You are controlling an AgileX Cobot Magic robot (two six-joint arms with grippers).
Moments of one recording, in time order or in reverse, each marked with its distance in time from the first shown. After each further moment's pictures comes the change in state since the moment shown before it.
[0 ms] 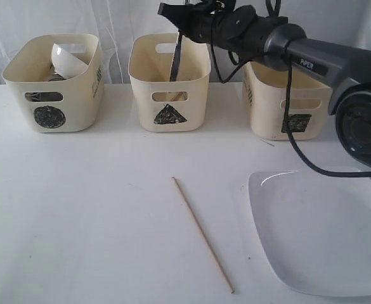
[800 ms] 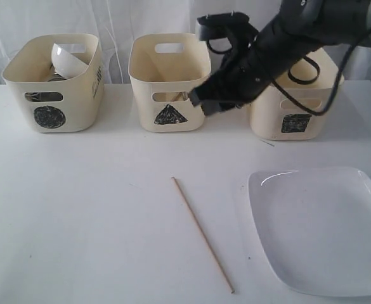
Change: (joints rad) left arm 0.000 0.000 0.000 0.000 0.000 0.000; right arm -0.007 -0.542 0.656 -0.448 0.692 -0.064
